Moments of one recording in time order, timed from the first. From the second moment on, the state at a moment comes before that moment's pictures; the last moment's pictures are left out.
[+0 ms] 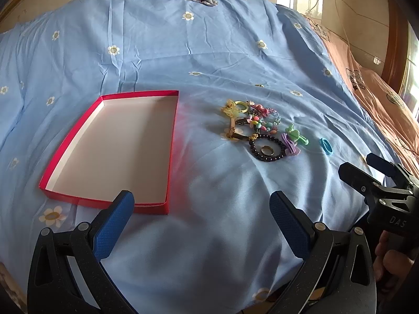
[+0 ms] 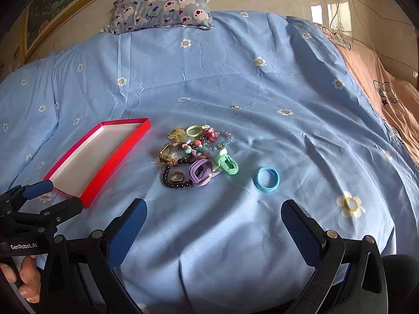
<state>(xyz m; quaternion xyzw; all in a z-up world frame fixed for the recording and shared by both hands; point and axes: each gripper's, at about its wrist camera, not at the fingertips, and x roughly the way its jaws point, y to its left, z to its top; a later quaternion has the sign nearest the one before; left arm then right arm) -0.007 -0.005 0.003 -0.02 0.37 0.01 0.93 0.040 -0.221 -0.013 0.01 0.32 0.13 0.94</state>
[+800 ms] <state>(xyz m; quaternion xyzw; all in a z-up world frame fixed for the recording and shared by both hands) -0.006 -0.007 -0.002 -0.02 0.37 0.01 0.93 0.040 -0.215 -0.014 0.01 0.32 0.14 0.94</state>
